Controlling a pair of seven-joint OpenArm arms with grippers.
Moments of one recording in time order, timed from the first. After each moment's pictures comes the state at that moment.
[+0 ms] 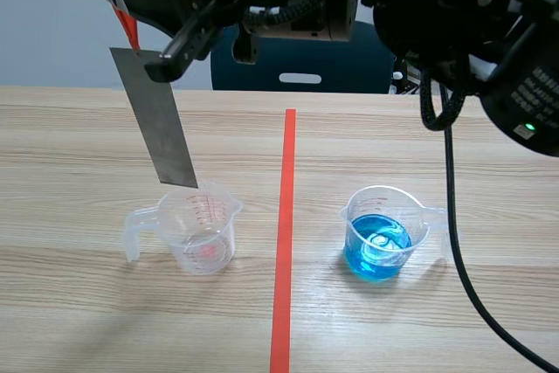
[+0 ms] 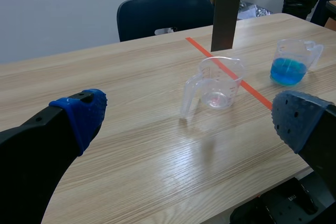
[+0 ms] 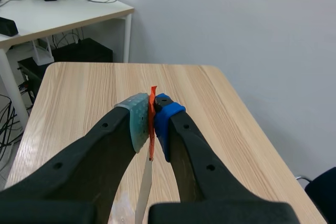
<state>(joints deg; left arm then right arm) 80.3 -43.9 -24.7 82.8 -14.9 -29.7 -82.6 30.4 25.1 -46.0 101.8 35.2 27.3 -9.8</state>
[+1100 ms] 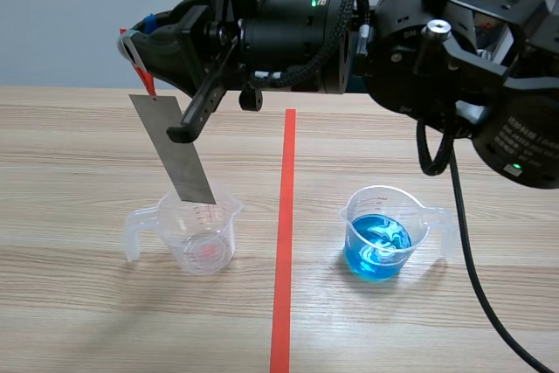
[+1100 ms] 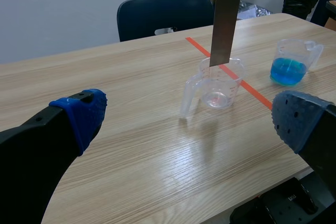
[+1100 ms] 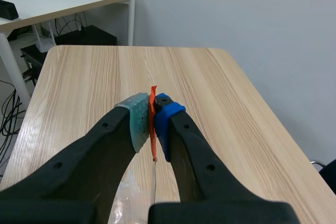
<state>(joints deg) 80.3 -43.9 -24.7 82.8 -14.9 -29.7 -82.6 30.0 26.2 -51.7 96.0 31.7 27.3 -1.9</state>
